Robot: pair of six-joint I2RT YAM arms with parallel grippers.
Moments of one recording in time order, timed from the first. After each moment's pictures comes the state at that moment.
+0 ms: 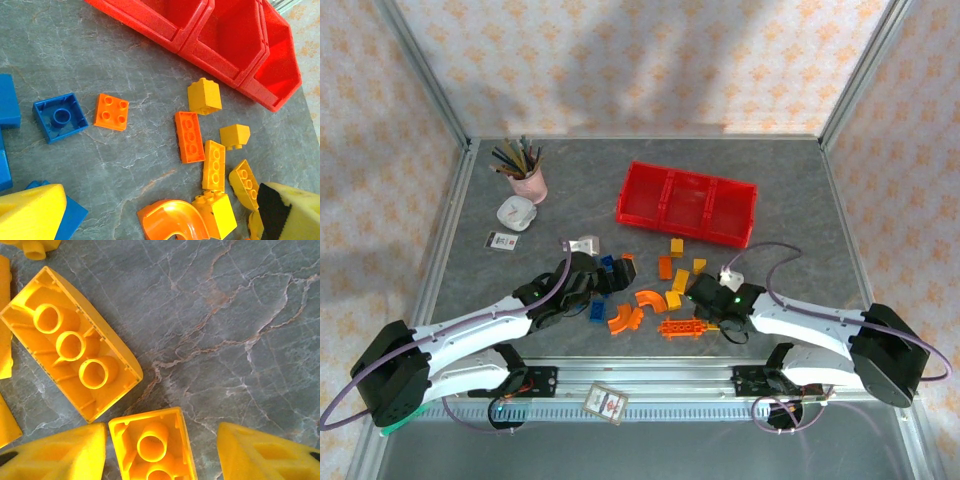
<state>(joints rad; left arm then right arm) -0.77 1.08 0.49 -0.03 -0.16 -0.90 0.91 1.16 0.52 -0.67 0.30 1.16</state>
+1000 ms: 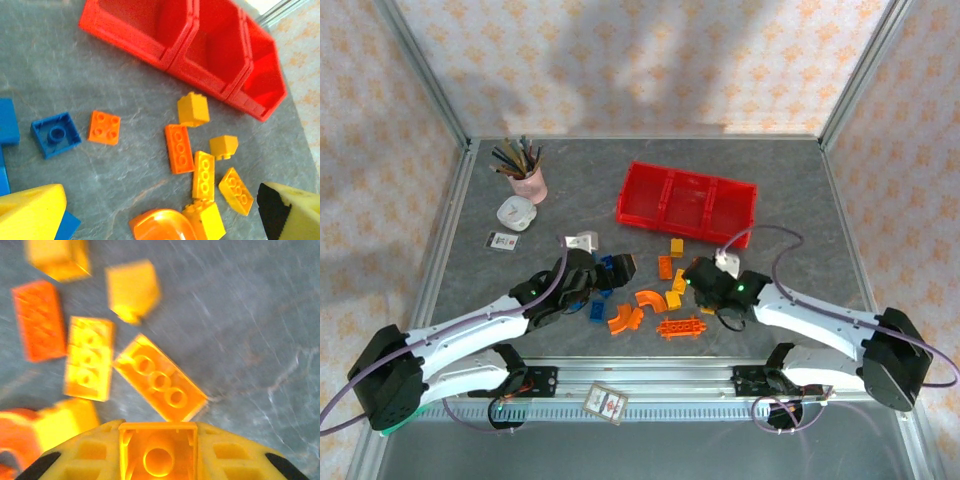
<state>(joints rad) -0.77 1.04 0.54 -0.07 -0.19 -0.88 0.89 1.14 0.72 -0.74 0.34 1.04</state>
